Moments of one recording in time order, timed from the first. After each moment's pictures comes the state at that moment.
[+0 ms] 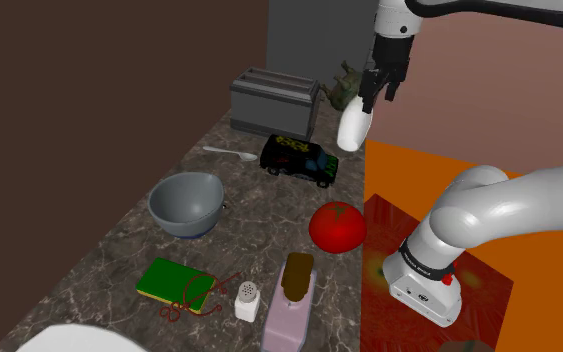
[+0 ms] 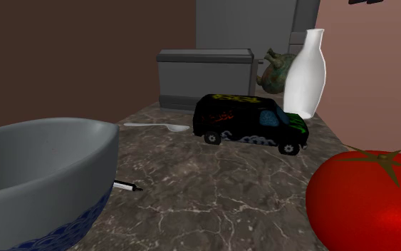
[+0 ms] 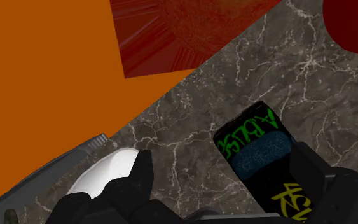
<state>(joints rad) -0.02 -0.78 0.04 -2.32 -0.09 1.46 0.08</state>
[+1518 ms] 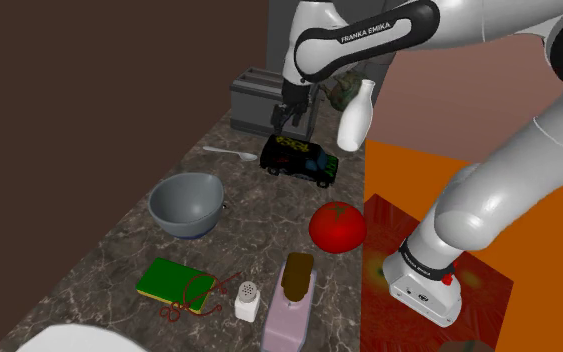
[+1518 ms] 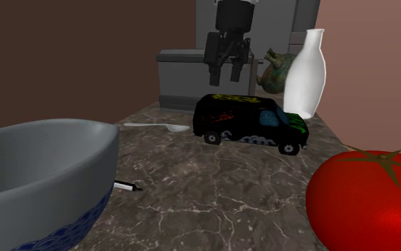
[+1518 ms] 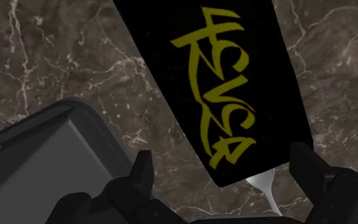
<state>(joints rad) 0.09 -0.20 0.05 -2.27 0.05 2.15 -0.04</state>
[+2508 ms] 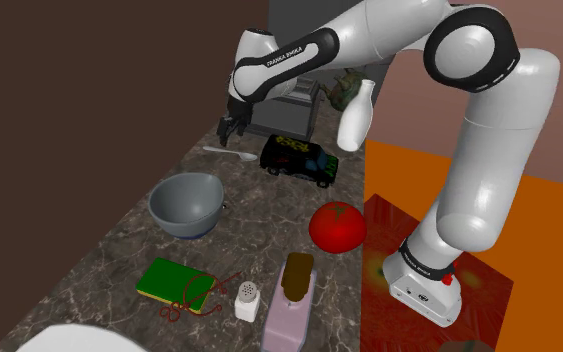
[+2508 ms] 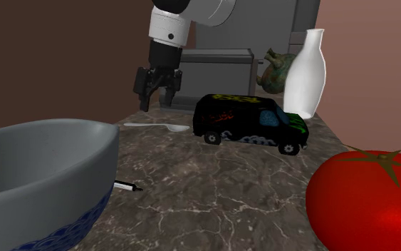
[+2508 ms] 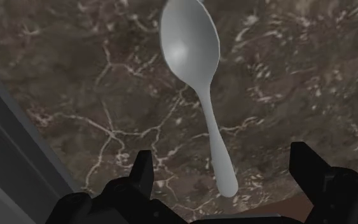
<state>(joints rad) 0.15 0.28 0.10 -1.91 0.15 2.39 -0.17</state>
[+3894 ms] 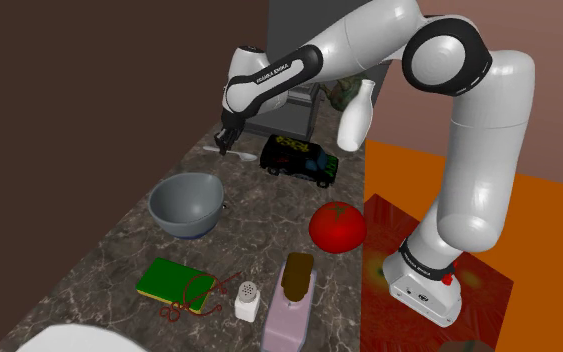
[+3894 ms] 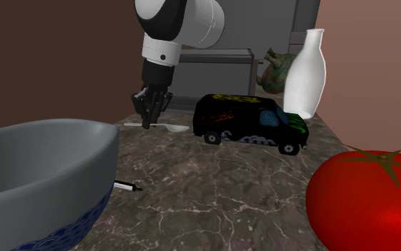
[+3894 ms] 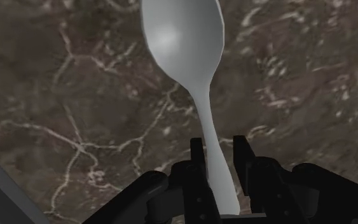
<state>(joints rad) 0.16 0.38 0.11 -1.87 0.15 2.46 -0.16</state>
